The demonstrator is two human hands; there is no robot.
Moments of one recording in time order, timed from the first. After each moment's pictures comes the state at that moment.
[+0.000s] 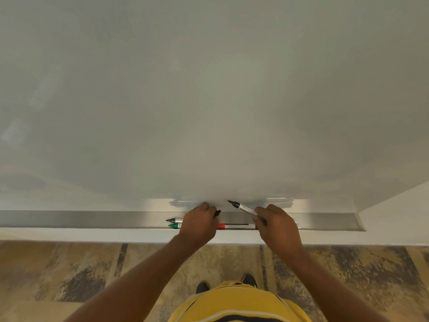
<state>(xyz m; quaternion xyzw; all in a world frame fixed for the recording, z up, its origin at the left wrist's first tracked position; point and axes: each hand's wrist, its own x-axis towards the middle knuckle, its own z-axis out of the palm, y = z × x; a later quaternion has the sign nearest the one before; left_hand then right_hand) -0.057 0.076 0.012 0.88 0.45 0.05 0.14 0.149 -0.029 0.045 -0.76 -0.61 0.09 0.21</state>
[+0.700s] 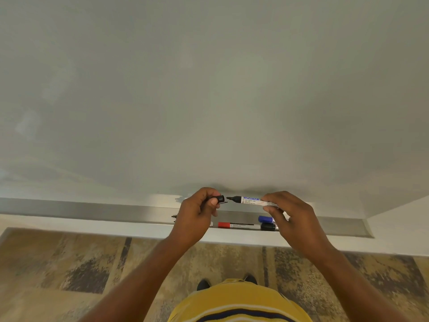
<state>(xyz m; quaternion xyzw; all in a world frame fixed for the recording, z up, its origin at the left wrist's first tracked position) -0.078 0.055 0.107 0.67 0.49 0.29 0.48 0.161 -0.031 0.113 -0.65 -0.66 0.17 0.34</state>
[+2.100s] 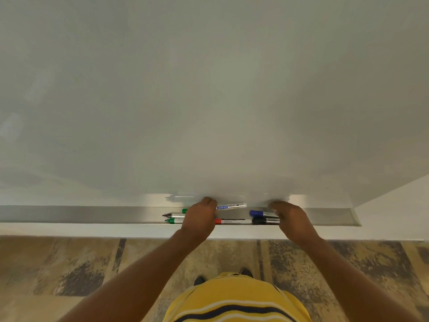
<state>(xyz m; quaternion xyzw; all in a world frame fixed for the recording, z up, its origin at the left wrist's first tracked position) -0.042 0.071 0.019 0.86 0.47 0.02 0.17 0.217 -0.037 0.008 -0.76 -0.59 0.19 0.18</state>
